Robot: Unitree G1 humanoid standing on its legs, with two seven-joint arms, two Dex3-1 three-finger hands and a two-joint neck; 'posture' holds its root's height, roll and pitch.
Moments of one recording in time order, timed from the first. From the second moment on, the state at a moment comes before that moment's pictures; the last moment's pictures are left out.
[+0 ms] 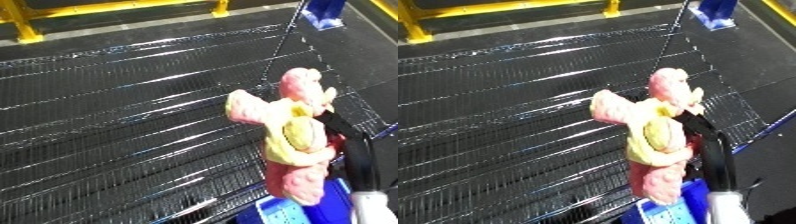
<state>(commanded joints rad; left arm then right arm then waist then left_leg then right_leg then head) 0.01 0.38 -0.09 0.09 -0.48 -0.19 0.29 -0.16 -0.70 -0.32 0.02 -0.06 -0.13 -0.48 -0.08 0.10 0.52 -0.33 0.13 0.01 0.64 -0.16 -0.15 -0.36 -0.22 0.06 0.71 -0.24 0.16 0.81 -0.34</state>
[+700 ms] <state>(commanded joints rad) 0.02 0.37 -0.12 0.13 -0.51 -0.23 0.30 -0.01 -0.55 -0.63 0.32 0.27 -0.28 -0.65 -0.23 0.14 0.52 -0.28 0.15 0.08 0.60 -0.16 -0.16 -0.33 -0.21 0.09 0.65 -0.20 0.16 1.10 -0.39</state>
